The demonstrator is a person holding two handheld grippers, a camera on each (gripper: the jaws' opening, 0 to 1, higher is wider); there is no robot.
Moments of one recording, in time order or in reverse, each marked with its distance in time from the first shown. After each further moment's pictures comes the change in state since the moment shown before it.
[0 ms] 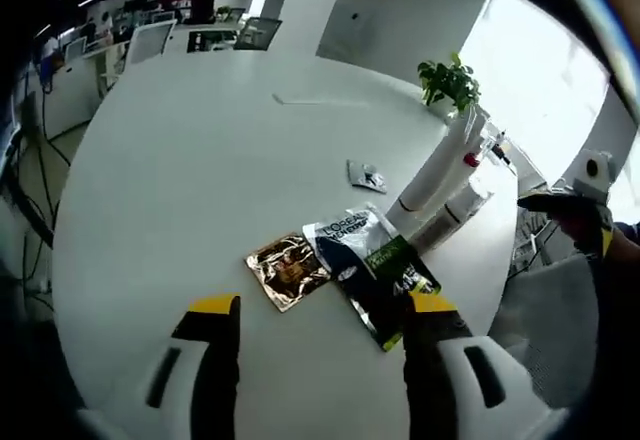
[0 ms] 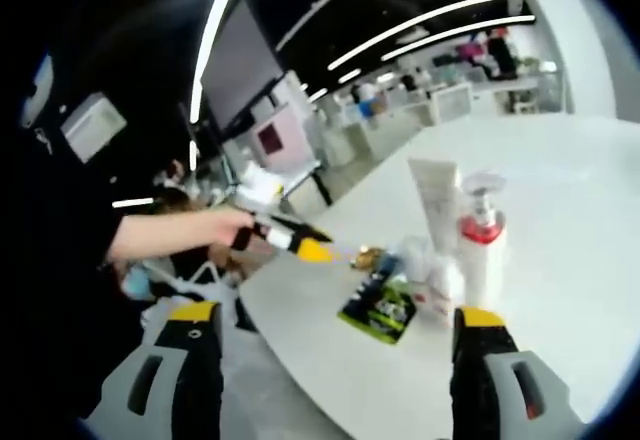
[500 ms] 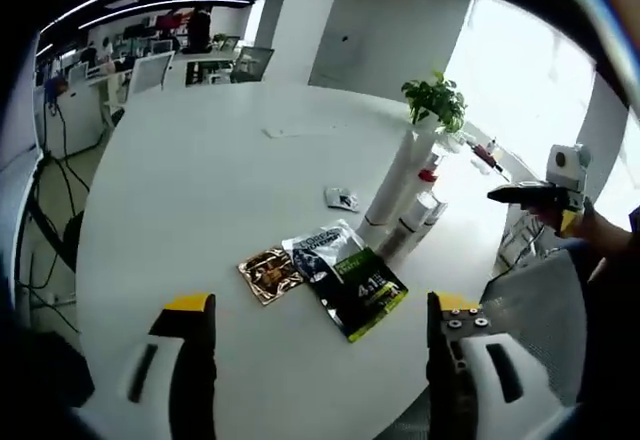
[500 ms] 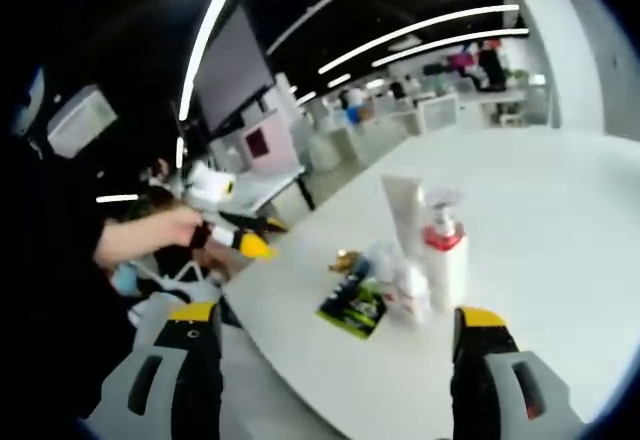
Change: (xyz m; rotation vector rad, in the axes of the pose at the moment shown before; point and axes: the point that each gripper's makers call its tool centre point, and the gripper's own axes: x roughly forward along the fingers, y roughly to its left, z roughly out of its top) left arm -0.054 -0.030 0.013 0.040 -0.116 0.010; right arm -0.033 -0.013 0.009 -0.039 -0.021 -0.071
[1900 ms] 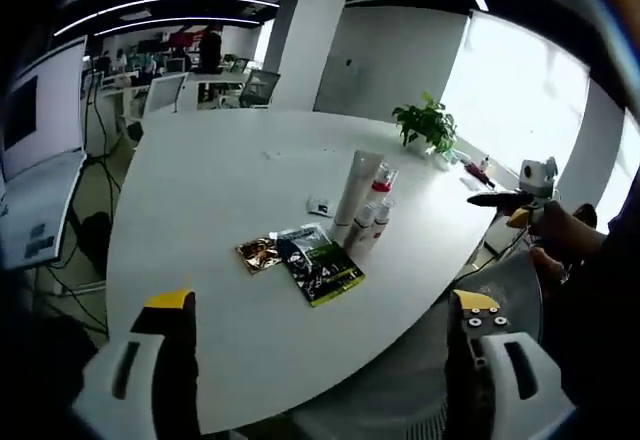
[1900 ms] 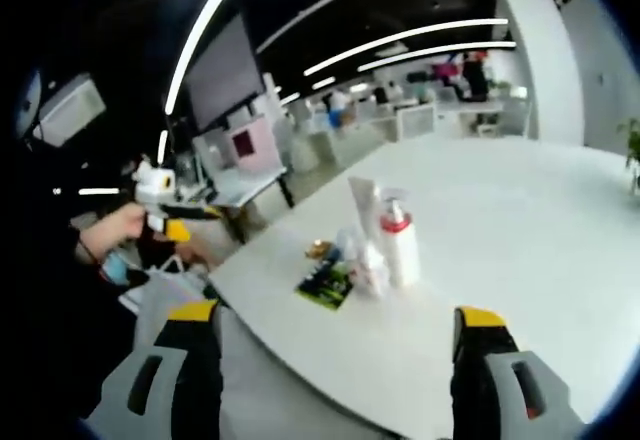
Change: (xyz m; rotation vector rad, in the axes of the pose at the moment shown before) left arm -0.090 -0.050 -0.019 -0.008 -0.080 0.032; right arm -0.069 -0.012 -0.017 -0.020 -0.004 -0.096
